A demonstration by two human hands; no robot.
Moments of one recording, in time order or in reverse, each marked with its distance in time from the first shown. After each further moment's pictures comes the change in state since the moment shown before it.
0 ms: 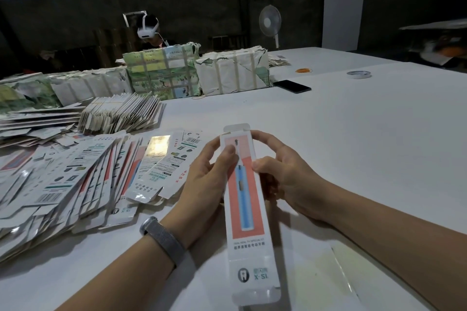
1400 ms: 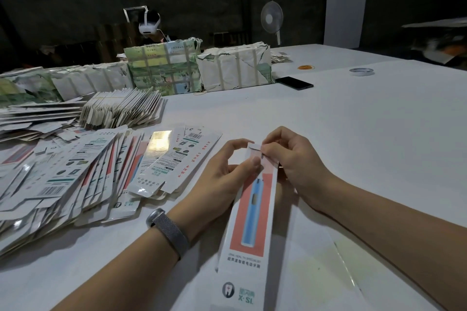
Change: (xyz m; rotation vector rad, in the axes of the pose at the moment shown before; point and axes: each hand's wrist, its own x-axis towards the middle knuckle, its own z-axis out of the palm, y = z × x) left_hand -0.003 0.007 0.005 0.161 -0.211 -0.066; right_hand 0.006 -0.006 0.000 -0.034 0.314 -0.058
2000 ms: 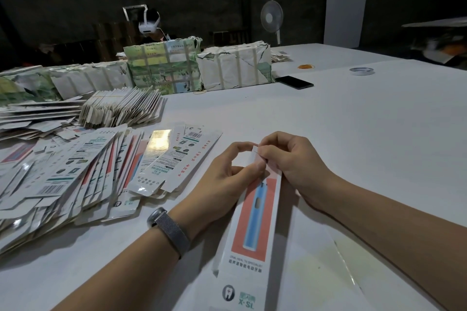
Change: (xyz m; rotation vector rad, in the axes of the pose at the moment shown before) left_hand -0.001 0.005 0.003 0.048 -0.042 0.001; right_hand 0.001 0.002 -0.001 -0.067 -0.019 -0.016
